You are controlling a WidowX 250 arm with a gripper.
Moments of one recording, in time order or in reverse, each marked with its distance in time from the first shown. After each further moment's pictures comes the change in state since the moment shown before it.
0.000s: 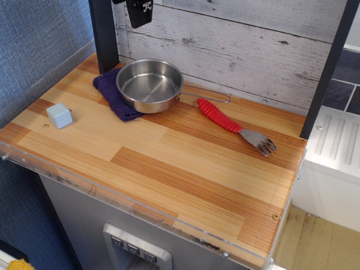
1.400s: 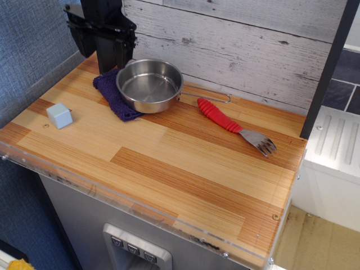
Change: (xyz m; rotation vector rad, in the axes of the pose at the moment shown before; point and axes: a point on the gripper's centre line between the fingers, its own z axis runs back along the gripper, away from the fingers) arm -0.053 -0.003 -0.054 -0.022 0.132 0.610
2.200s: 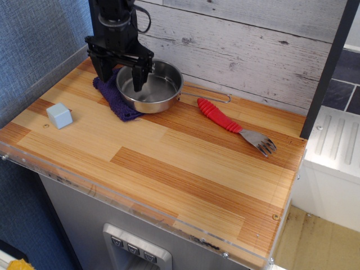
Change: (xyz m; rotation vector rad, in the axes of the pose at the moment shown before) arm 0.007 -0.014 -0.051 0.006 0.042 0.047
